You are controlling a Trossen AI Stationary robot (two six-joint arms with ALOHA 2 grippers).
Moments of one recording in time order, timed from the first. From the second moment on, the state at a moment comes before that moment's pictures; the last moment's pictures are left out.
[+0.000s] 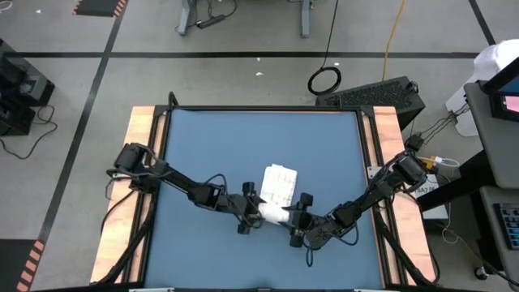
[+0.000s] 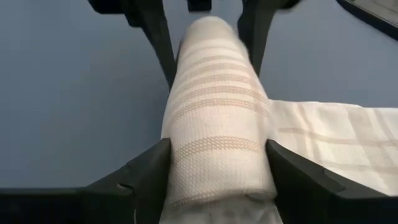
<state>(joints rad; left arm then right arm) -0.29 1.85 0.85 0.38 -0.20 -0.01 0.62 1.85 0.70 0.41 0.77 0.46</state>
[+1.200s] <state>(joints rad) -0.34 1.95 0.86 0.52 -0.32 0.10 0.63 1.85 0.69 0.42 0.78 0.36</state>
